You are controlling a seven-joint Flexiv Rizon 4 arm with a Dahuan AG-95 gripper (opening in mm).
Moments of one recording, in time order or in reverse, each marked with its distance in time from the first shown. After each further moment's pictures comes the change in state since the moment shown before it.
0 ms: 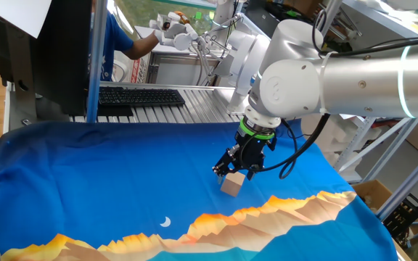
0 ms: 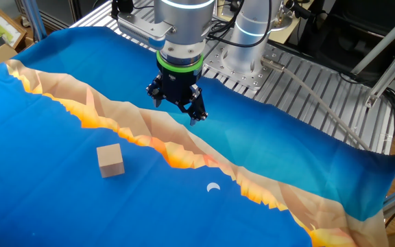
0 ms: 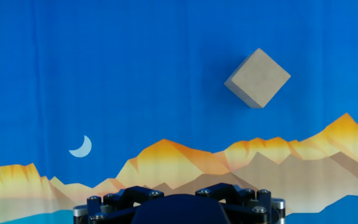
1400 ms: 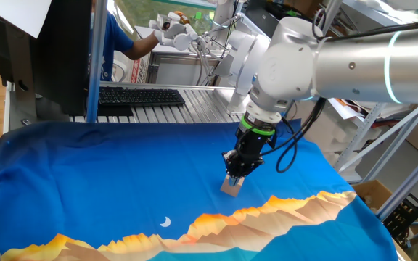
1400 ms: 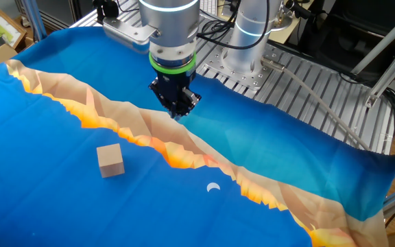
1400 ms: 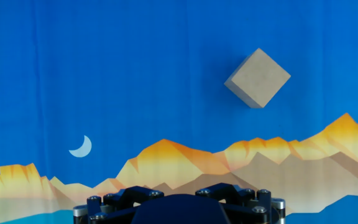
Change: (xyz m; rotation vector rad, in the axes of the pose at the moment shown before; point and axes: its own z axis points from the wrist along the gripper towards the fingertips) arm 0.000 0.001 0.000 -0.058 0.078 0.044
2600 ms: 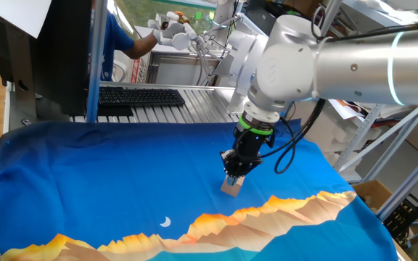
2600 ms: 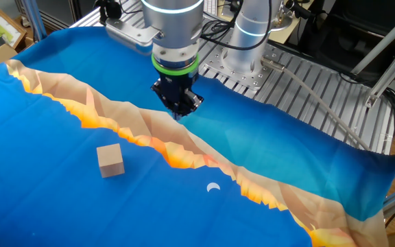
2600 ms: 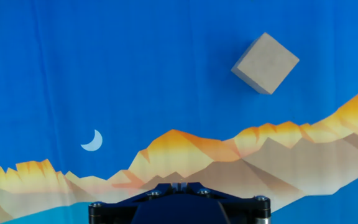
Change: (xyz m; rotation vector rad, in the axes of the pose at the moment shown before) arm 0.001 0.007 -0.002 0.016 -0.026 0.029
